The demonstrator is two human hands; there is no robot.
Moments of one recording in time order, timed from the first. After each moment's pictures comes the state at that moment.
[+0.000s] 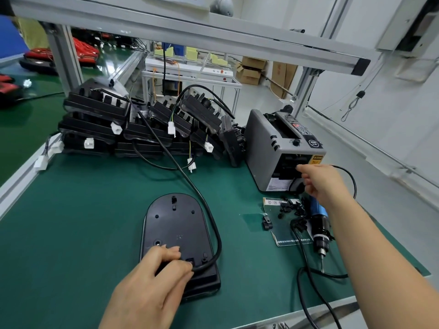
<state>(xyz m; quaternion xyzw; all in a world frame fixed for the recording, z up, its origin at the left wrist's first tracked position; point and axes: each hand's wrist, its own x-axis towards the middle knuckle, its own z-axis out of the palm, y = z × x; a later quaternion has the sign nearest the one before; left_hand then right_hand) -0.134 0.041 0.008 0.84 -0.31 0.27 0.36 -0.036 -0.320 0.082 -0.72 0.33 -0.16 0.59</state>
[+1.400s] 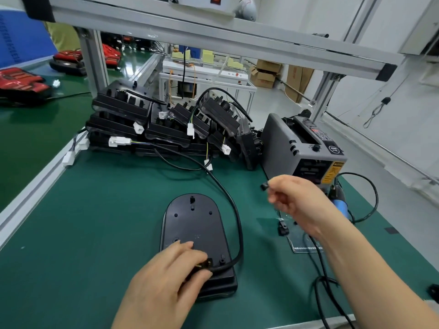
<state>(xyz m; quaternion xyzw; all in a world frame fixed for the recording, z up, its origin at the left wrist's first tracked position) -0.135 0.048 0.017 0.84 -0.30 0.22 0.39 -0.067 -0.216 0.085 -0.73 0.08 -0.01 0.67</state>
